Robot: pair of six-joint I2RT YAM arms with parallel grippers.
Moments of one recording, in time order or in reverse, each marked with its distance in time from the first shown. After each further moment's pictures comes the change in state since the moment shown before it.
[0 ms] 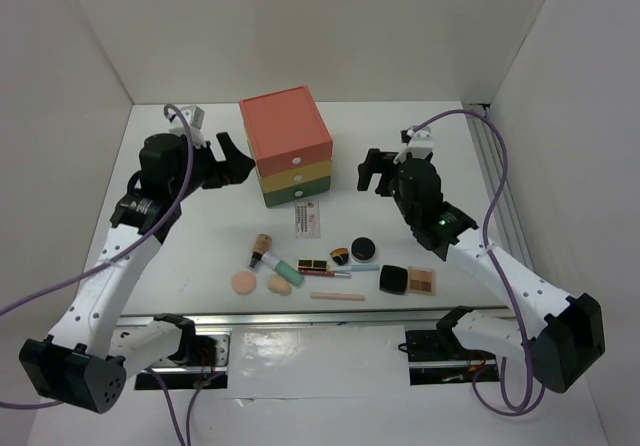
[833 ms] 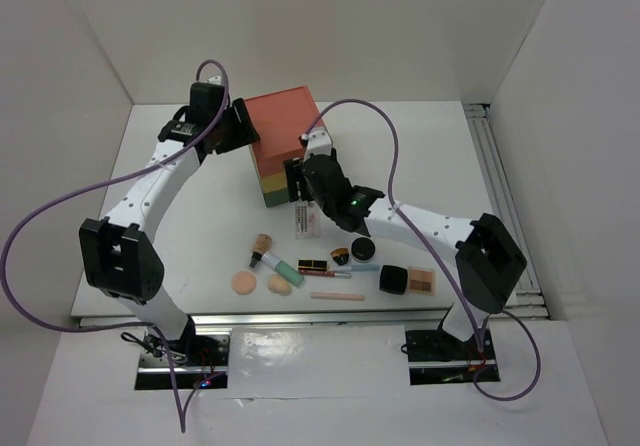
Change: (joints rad) left arm 0.001 0.602 0.488 -0.203 -0.184 -0.088; right arm 0.305 0.538 0.341 0.029 0.061 -0.071
